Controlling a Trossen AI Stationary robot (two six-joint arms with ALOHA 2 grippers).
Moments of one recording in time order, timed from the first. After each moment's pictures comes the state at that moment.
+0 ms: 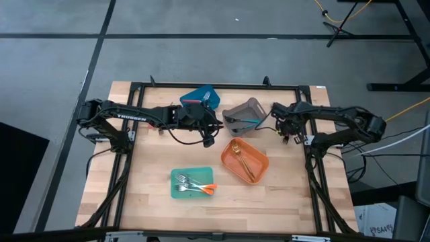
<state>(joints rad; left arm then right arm) 0.09 1.53 1.10 -0.08 -0.14 -0.07 -0.60 1.30 0.57 -0.94 0.25 -0.92</state>
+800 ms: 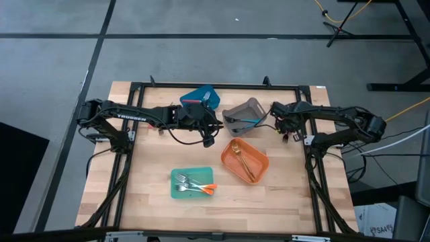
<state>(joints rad) 0.09 1.53 1.10 -0.08 -0.14 -0.07 -0.60 1.30 0.58 -0.90 0.33 -0.92</state>
